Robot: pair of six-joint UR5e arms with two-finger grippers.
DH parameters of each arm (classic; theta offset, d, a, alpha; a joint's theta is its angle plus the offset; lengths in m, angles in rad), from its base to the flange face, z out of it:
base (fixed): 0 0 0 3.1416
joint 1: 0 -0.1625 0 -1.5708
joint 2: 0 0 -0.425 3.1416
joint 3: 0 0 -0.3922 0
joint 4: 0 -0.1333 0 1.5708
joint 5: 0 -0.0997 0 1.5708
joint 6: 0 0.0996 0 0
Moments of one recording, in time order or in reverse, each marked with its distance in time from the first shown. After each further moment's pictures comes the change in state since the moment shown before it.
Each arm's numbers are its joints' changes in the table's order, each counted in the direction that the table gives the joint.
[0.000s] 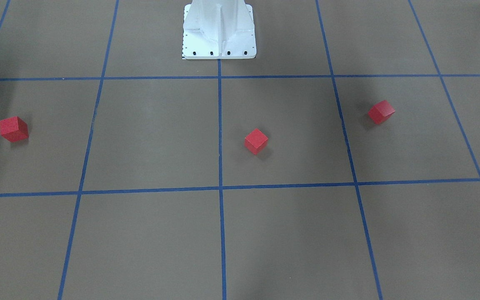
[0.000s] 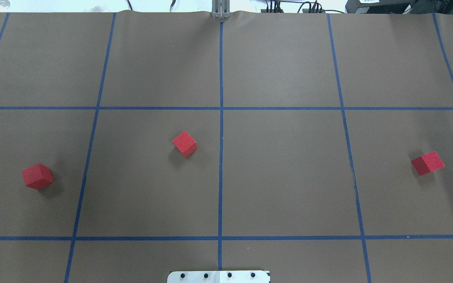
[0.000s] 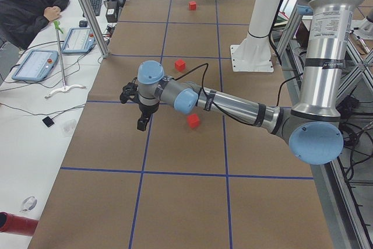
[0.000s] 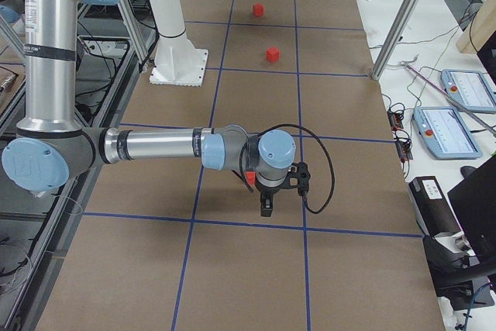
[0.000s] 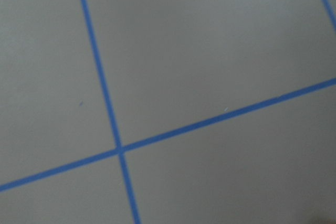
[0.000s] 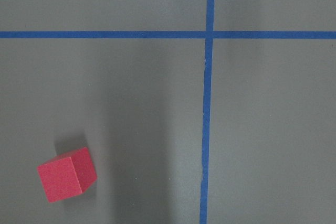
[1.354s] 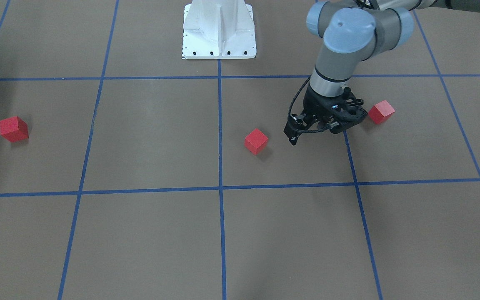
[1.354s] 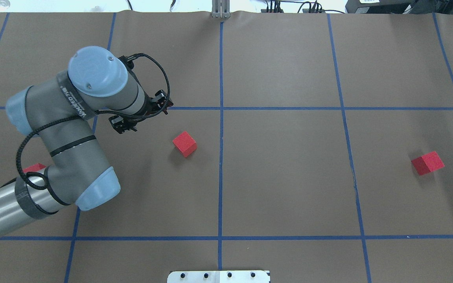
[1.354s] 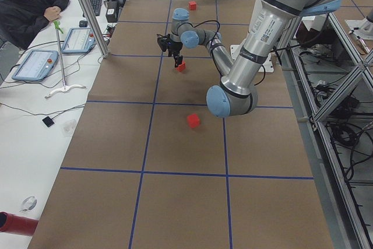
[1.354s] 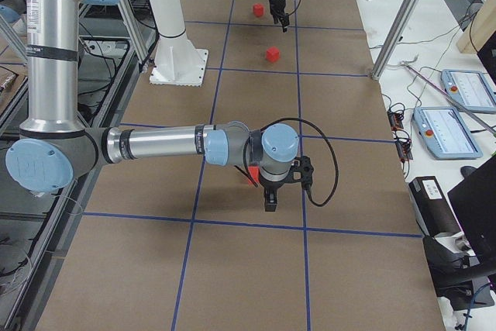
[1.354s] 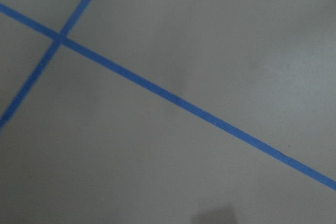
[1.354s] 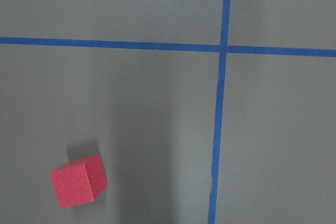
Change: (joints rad) left arm -0.719 -0.513 -0.021 -0.215 -0.498 -1.370; right arm 0.008 0.013 -0.014 0.000 -0.001 0.000
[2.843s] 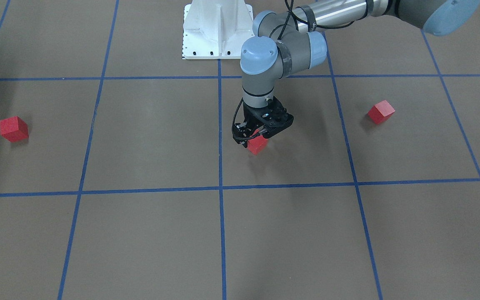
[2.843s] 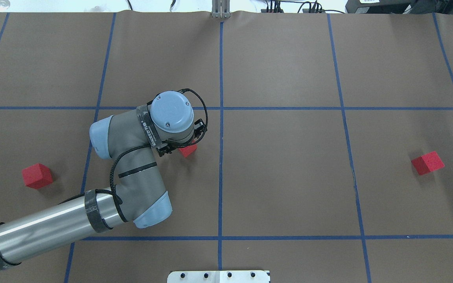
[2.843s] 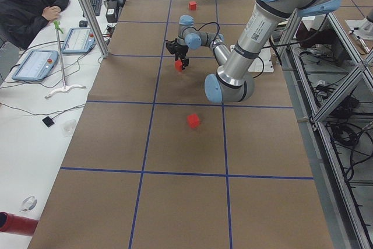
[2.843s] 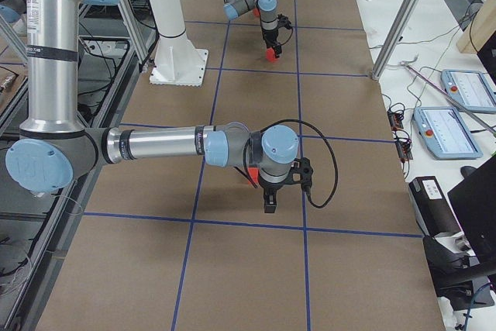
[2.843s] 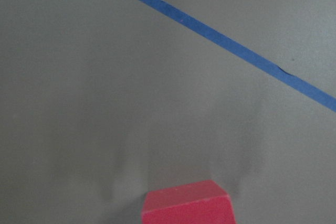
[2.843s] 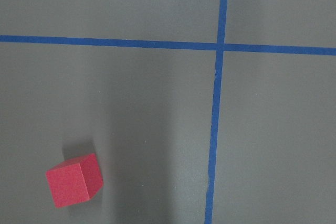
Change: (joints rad) left arm -0.125 -0.125 -0.245 0.053 -0.089 -0.076; right arm 0.000 -0.001 0.005 0.000 0.007 -0.003
